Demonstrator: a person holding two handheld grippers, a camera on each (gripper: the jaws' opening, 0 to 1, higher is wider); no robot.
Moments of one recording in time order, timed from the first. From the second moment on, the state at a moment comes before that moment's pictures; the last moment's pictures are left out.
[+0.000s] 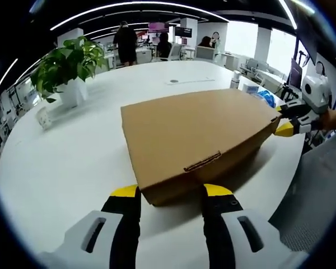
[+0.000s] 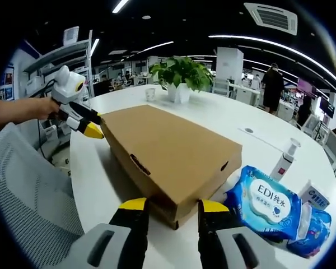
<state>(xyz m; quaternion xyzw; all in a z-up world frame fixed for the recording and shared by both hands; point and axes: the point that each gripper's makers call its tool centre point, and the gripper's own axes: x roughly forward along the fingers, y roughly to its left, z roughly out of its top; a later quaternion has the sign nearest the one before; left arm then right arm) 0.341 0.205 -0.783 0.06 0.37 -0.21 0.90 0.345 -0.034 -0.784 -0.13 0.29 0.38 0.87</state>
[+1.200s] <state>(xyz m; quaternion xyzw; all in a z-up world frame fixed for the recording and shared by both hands) 0.387 0.202 -0.796 0.04 0.39 -0.20 0.90 0.394 -0.035 -0.794 -0.14 0.30 0.37 0.87</state>
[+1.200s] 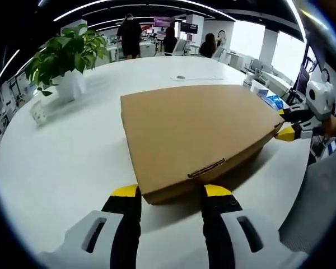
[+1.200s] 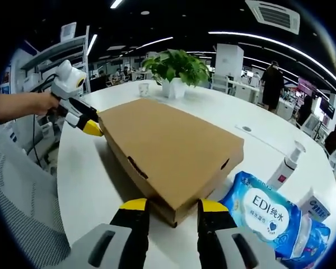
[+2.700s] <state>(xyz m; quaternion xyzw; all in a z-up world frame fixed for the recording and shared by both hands) 0.437 0.202 -0.795 0.03 0.39 -0.20 0.90 0.448 -0.039 -0.794 -0.11 0.32 0.37 0.87</state>
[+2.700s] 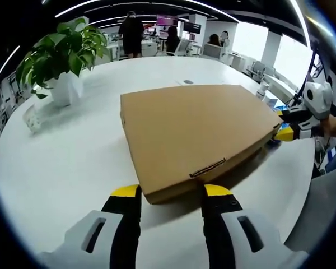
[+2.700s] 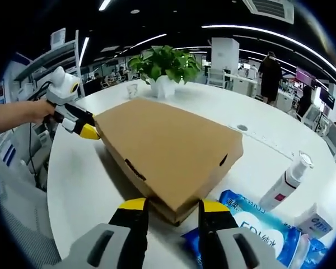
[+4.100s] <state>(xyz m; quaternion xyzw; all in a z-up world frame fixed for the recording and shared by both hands) 0.337 0.188 -0.716 0.02 0.29 -0.19 0.94 0.342 -0.162 -0.737 -0.09 0.26 0.27 0.92</state>
